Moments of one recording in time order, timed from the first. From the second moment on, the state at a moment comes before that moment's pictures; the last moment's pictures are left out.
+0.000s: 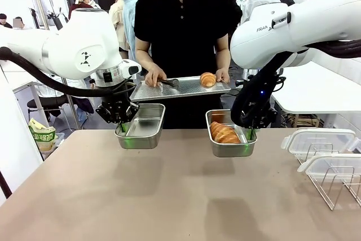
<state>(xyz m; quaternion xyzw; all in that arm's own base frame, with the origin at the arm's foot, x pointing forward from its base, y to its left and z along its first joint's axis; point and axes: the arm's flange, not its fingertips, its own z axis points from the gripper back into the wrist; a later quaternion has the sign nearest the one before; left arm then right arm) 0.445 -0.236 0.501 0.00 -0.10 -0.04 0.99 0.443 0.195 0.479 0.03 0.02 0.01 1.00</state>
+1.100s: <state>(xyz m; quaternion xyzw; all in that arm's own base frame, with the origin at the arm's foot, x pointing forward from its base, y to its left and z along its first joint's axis) 0.445 -0.236 0.501 0.00 -0.10 -0.04 0.99 0.440 0.167 0.368 0.01 0.02 -0.02 1.00</state>
